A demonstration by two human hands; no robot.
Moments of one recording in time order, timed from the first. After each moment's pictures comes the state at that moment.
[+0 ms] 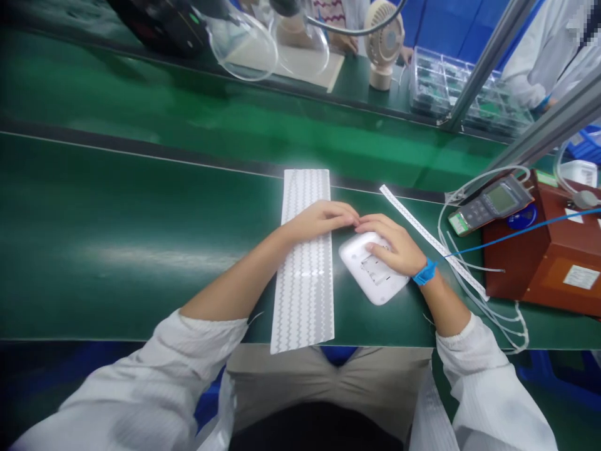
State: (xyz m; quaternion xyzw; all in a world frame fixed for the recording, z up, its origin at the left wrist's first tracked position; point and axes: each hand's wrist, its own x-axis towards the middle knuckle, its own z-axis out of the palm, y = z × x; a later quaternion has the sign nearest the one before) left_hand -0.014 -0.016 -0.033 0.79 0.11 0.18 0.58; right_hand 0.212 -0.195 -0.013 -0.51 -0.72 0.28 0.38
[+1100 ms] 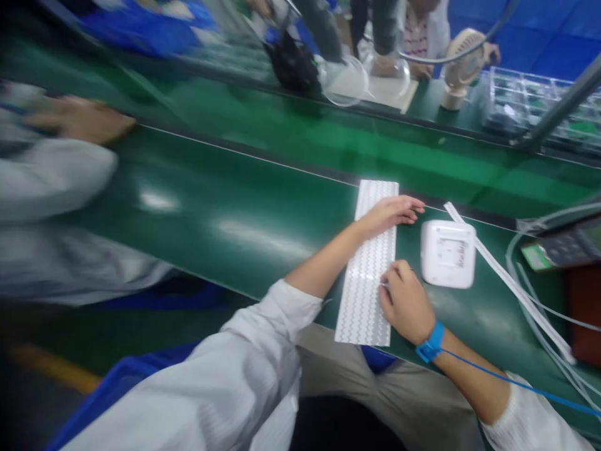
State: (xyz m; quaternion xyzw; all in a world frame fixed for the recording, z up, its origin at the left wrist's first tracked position) left_hand 0.009 0.001 -0.059 0.50 0.13 0.26 0.82; right_hand 0.083 -0.234 -0.038 -0.60 -0.73 0.16 0.28
